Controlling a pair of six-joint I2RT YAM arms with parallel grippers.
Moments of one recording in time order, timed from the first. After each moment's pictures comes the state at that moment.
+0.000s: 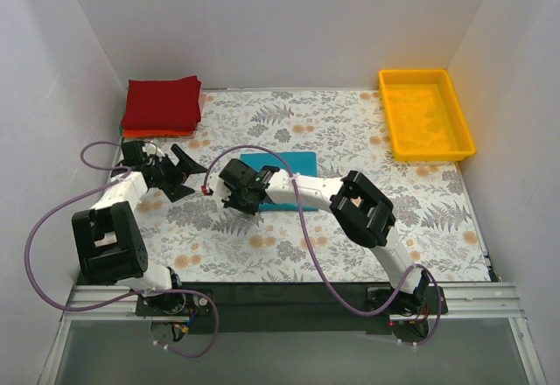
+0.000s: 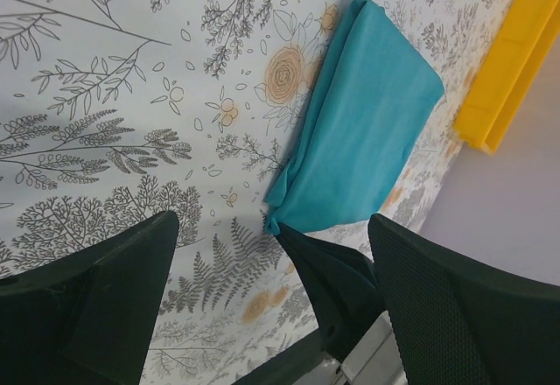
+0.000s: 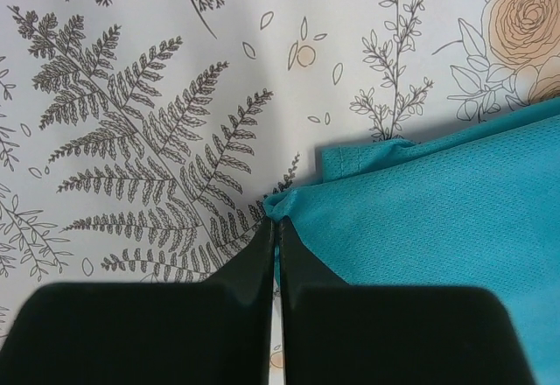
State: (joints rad) left arm 0.24 1.48 0.84 -0.36 0.66 -0.57; right arm 1.08 2.18 1.68 -0.53 -0.03 -0.32
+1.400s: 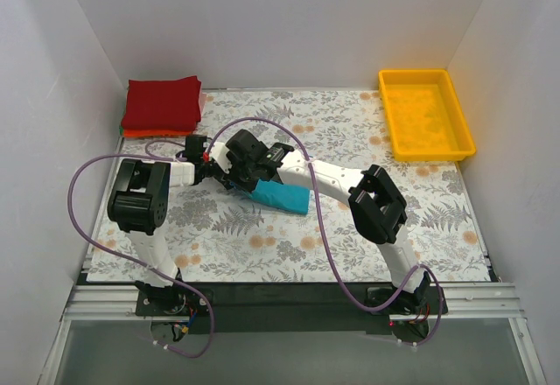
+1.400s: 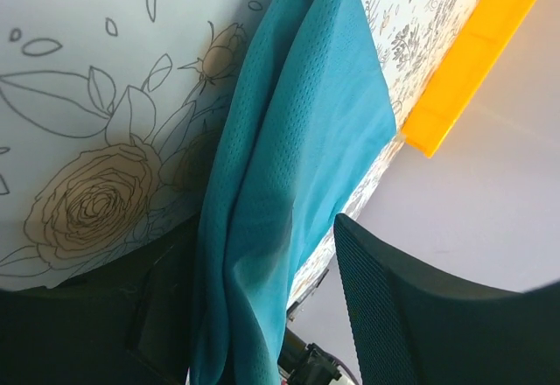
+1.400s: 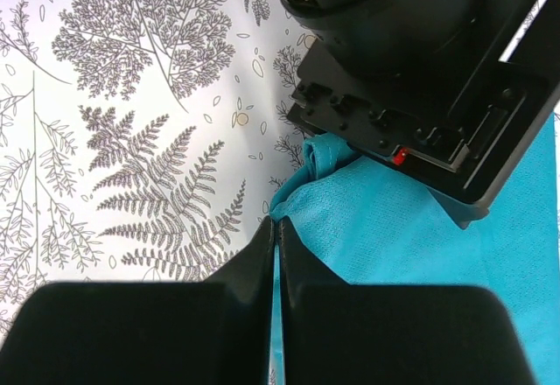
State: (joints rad) left arm -0.15 1.88 0.91 0.14 0.58 -1.11; right arm 1.00 2.11 1.79 -0.54 -0.16 -0.26
